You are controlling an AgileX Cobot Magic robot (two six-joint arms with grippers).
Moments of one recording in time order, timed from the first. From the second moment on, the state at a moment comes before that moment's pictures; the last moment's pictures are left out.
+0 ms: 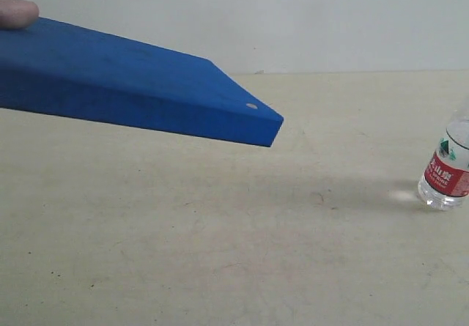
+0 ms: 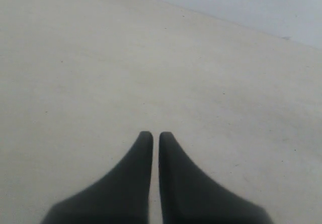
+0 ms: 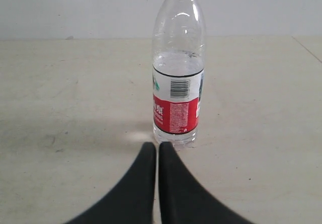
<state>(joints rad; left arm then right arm) 0.14 0.00 0.00 -0.08 0.46 -0.19 0.01 0.00 0.00 0.00 0.33 0.03</state>
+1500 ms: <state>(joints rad) 0.13 0.00 0.00 -0.31 0.03 0.51 0.01 0.00 0.00 0.00 0.33 0.03</state>
